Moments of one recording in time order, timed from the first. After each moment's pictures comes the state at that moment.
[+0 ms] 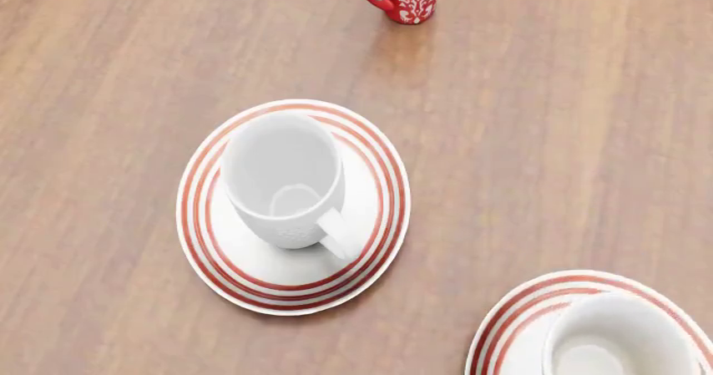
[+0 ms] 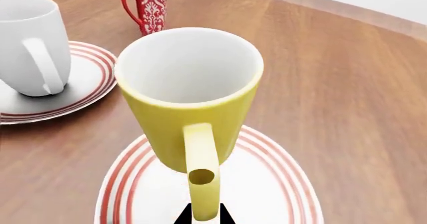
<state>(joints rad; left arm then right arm) 0.28 -0.49 -0.17 0.74 -0.43 0.06 -0.42 -0.64 0.36 0.18 -0.49 0.27 -0.20 0.08</state>
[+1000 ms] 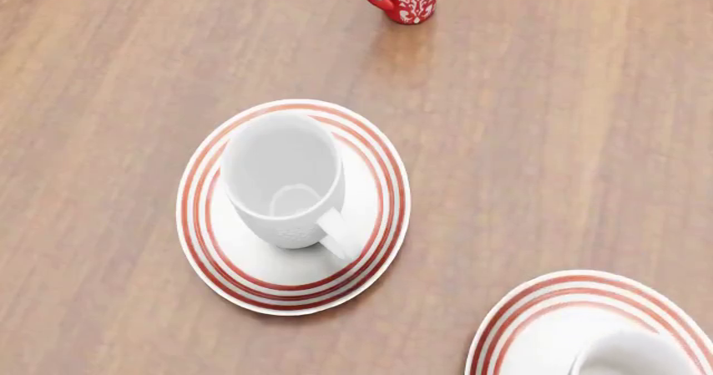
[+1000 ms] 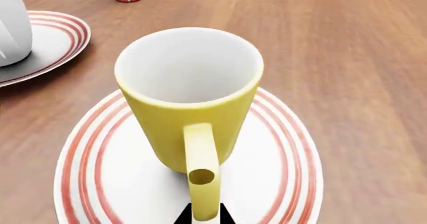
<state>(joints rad) 0.27 -0.49 -0.16 0.73 -0.43 0.07 -0.43 -0.53 0.34 0.15 -0.20 0.36 -0.32 0.00</state>
